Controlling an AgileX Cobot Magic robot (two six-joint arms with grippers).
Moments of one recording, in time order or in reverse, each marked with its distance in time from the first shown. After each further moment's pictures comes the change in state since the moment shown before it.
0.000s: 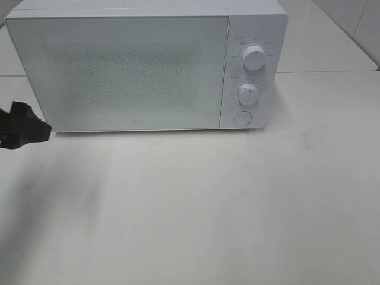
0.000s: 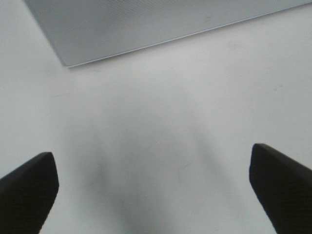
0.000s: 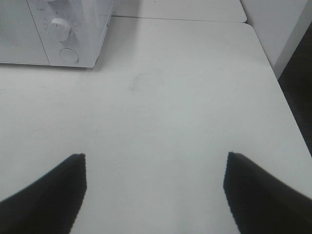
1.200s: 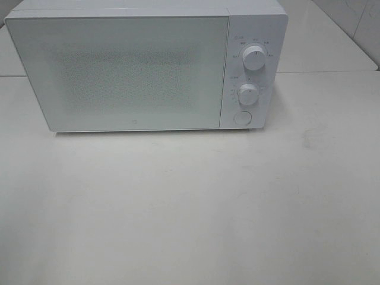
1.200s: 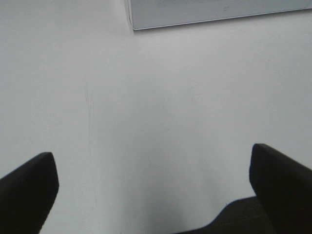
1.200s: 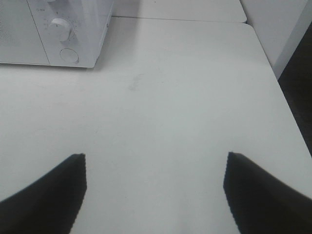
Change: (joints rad) left arm 0.002 -0.933 0.118 0.502 0.606 -0.586; right arm 0.000 0.000 0.000 0.000 0.000 0.000
